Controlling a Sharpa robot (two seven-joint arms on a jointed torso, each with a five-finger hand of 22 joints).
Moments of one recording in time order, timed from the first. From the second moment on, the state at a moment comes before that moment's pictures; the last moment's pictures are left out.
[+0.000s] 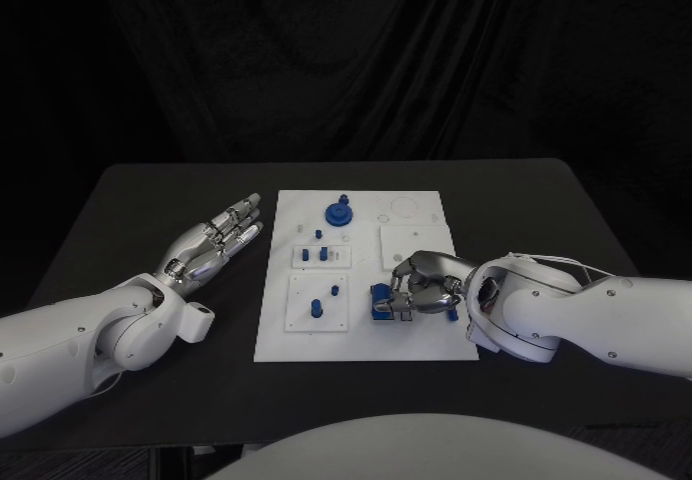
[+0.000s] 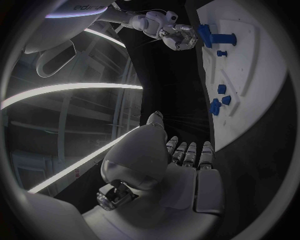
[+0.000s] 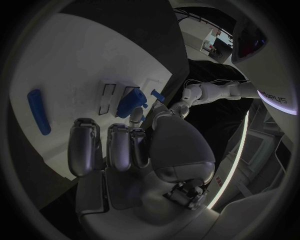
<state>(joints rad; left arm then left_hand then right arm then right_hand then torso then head) 1.09 -0.92 -0.21 1.42 -0.29 -0.03 0.68 1.45 0.25 -0.26 0.28 0.43 0.14 -0.01 0.02 0.02 0.00 0.05 0.01 0.00 0.00 0.06 0.00 0.00 0.14 0.00 0.12 0.00 0.00 1.15 -1.01 -0.25 1.88 -1.15 -0.34 -0.30 1.16 0.01 -0.07 0.23 0.30 0.76 0.00 0.88 1.08 1.47 -0.06 1.57 1.31 1.46 -0.11 1.46 1.31 0.05 1.47 0.00 1.40 1.31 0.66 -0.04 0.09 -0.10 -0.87</state>
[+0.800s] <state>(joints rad) 1.09 -0.92 -0.21 1.42 -0.29 -0.03 0.68 1.45 0.25 -0.26 0.28 0.43 0.14 -0.01 0.02 0.02 0.00 0.05 0.01 0.00 0.00 0.06 0.00 0.00 0.14 0.00 0.13 0.00 0.00 1.15 -1.00 -0.25 1.86 -1.18 -0.30 -0.30 1.25 0.02 -0.02 0.19 0.56 0.81 -0.02 0.96 1.16 1.47 -0.07 1.57 1.31 1.47 -0.13 1.46 1.31 0.05 1.47 -0.02 1.40 1.31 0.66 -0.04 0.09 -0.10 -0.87</state>
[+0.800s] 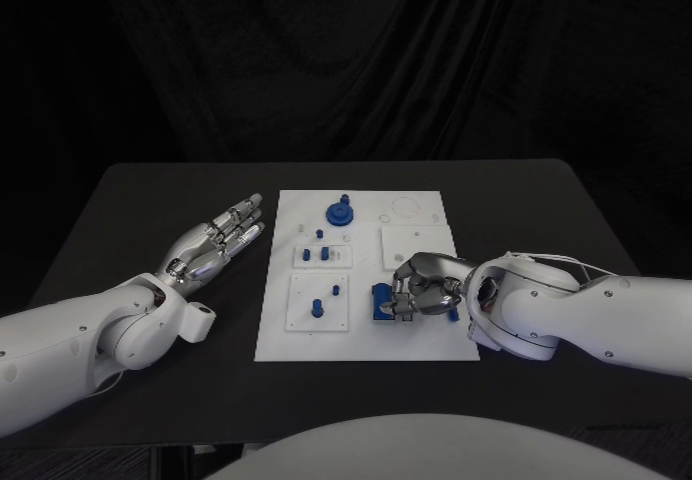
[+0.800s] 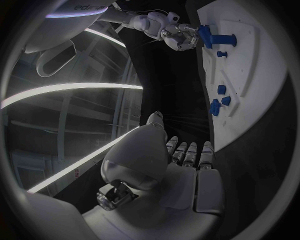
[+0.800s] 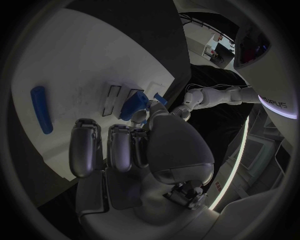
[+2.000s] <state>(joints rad) 1.09 -0.93 -0.21 1.42 -0.29 -0.02 0.68 1.45 0.25 -0.26 0.28 0.43 0.14 -0.01 0.02 0.02 0.00 0.06 0.01 0.00 0.00 0.07 0.00 0.00 0.14 0.00 0.13 0.00 0.00 1.15 -1.06 -0.25 1.88 -1.25 -0.36 -0.29 1.04 0.02 -0.13 0.29 0.27 0.82 0.00 0.78 1.02 1.47 -0.07 1.57 1.31 1.47 -0.13 1.48 1.31 0.05 1.47 -0.02 1.42 1.31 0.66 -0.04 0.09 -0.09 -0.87</state>
